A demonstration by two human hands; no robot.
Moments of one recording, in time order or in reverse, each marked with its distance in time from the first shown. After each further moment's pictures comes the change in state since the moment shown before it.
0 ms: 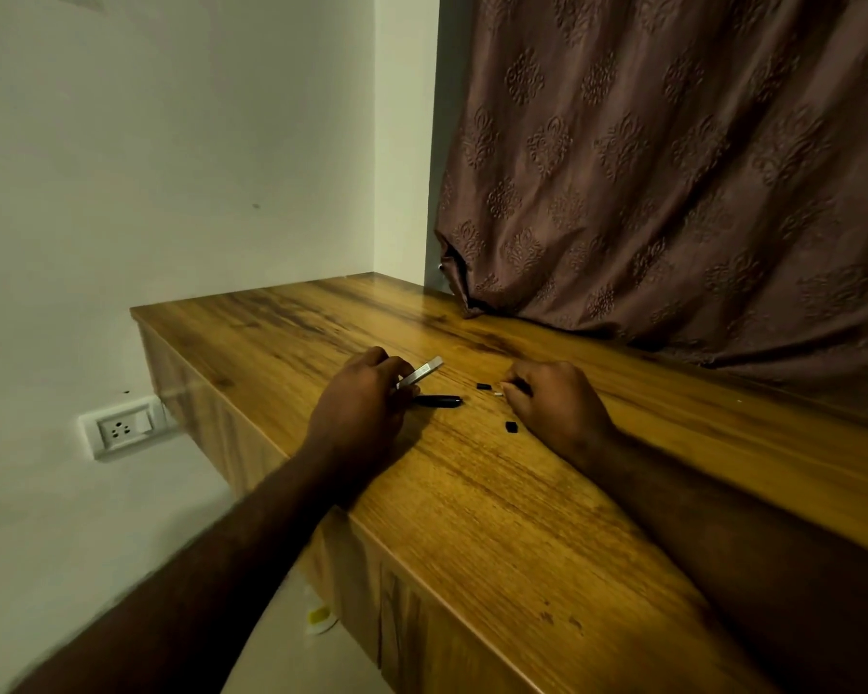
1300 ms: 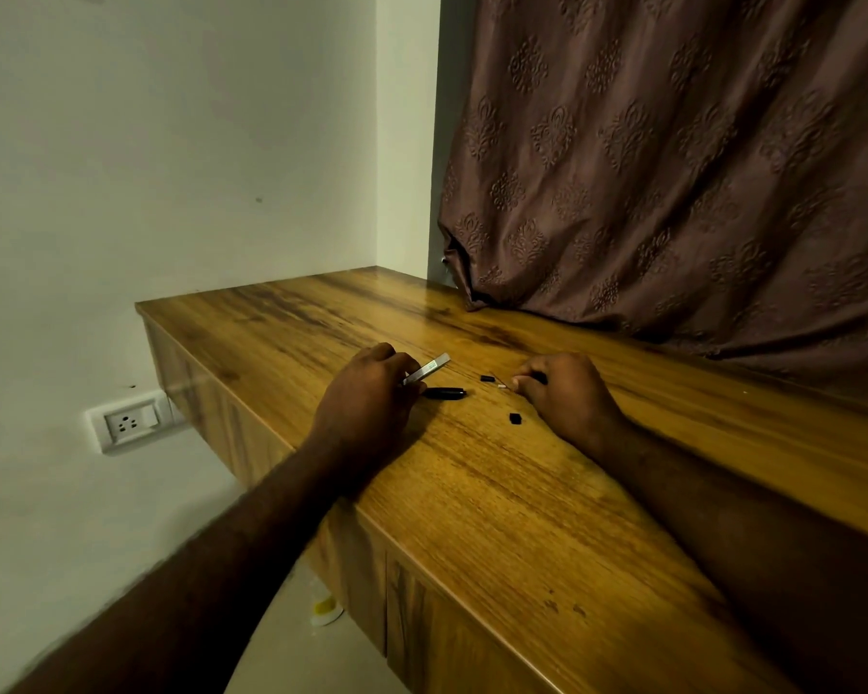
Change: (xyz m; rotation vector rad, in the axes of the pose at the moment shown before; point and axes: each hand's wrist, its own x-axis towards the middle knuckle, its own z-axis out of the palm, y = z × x) left_hand -0.001 0.002 0.000 0.048 -0.040 0.009; right_hand 0.004 0.007 -0.001 0.119 -0.057 0.140
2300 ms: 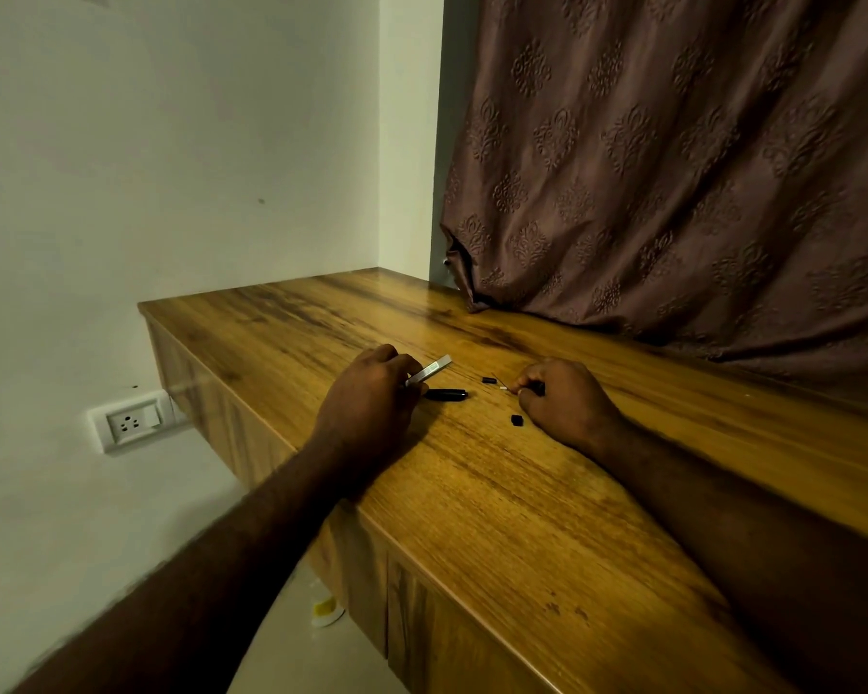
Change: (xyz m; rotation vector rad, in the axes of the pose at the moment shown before) left_hand 0.000 0.000 0.000 -0.004 -0.005 0.008; right_hand -0.003 -0.002 0.001 -0.032 -0.045 0.007
